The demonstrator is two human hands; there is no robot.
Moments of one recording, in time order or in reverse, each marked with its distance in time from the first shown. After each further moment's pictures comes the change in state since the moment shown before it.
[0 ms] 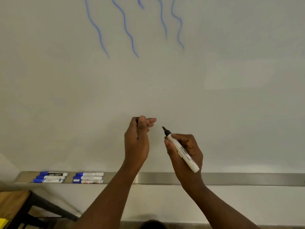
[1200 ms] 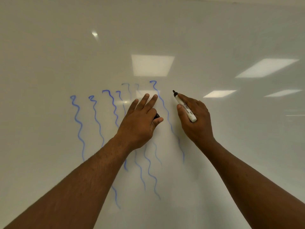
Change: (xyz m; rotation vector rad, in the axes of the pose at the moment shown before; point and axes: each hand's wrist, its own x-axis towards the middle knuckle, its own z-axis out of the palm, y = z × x) left_hand 0.258 0.299 0.043 0.976 0.081 1.229; right_hand 0.361 -0.247 -0.013 -0.584 0.234 -0.989
